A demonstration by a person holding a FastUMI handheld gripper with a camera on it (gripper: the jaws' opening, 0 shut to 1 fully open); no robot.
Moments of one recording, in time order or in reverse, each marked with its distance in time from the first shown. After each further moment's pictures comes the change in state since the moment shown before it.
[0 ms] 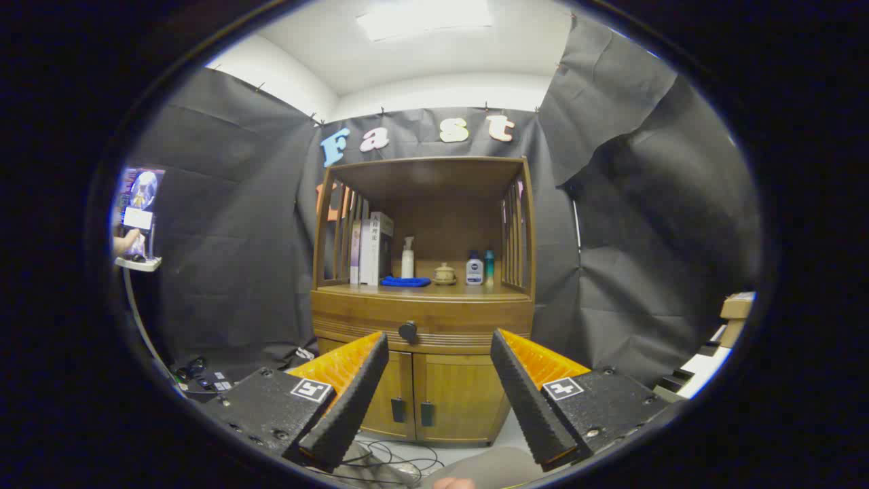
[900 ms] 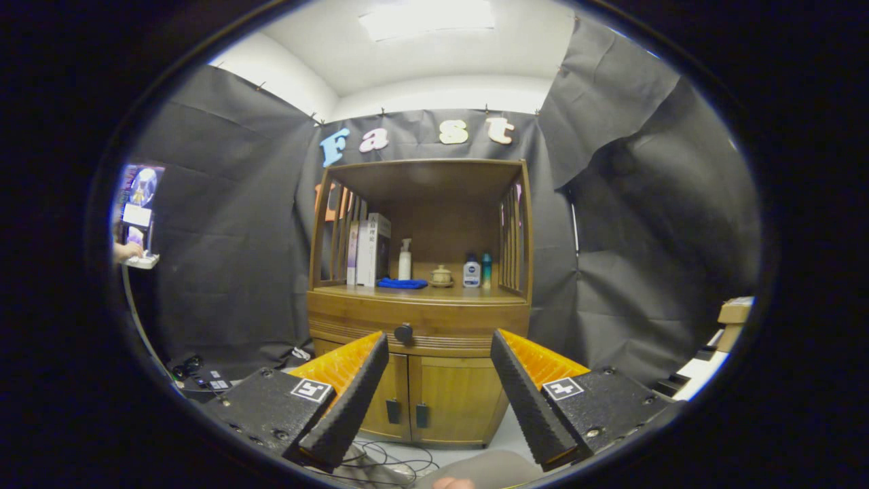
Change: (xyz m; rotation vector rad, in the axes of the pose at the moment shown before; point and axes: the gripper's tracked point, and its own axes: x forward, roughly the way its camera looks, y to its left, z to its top) arm 0.001 -0.003 0.000 -0.007 0.002 -0.010
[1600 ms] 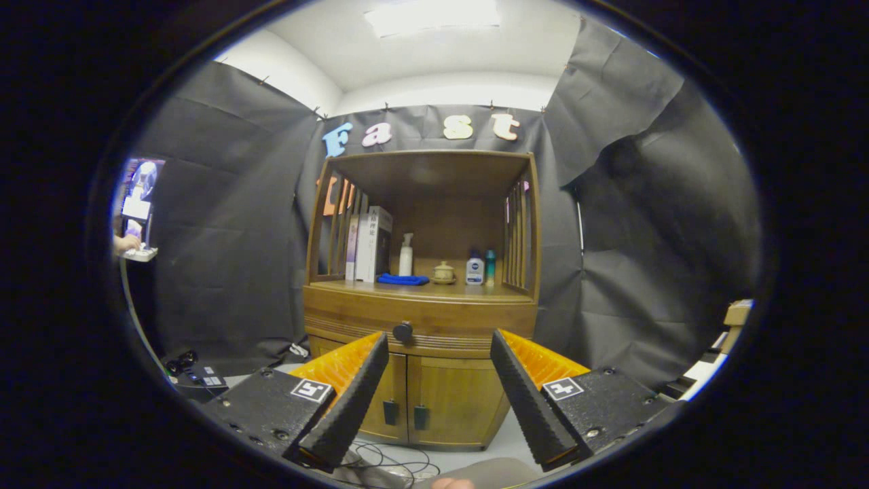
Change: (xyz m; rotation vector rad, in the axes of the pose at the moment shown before) arm 0.031 0.005 -0.011 -0.021 0.021 0.013
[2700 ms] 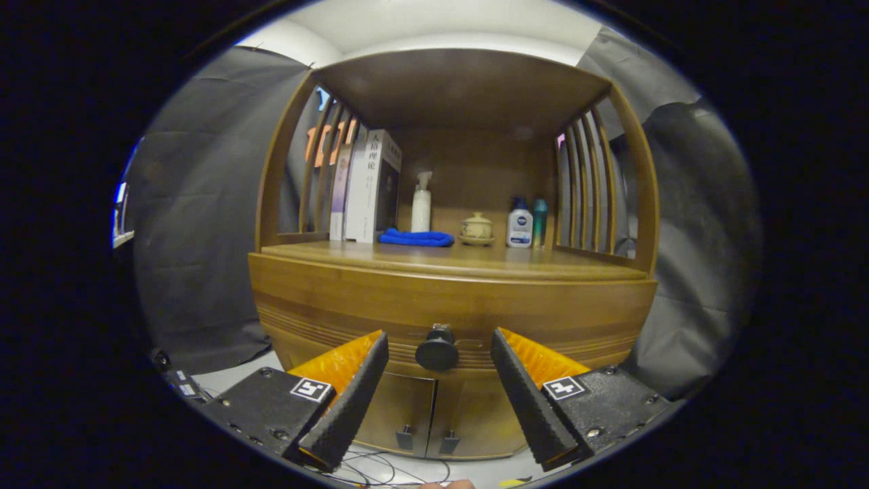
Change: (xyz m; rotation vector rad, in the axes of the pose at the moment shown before) arm 0.240 0.065 -0.071 -0.019 0.190 -0.015
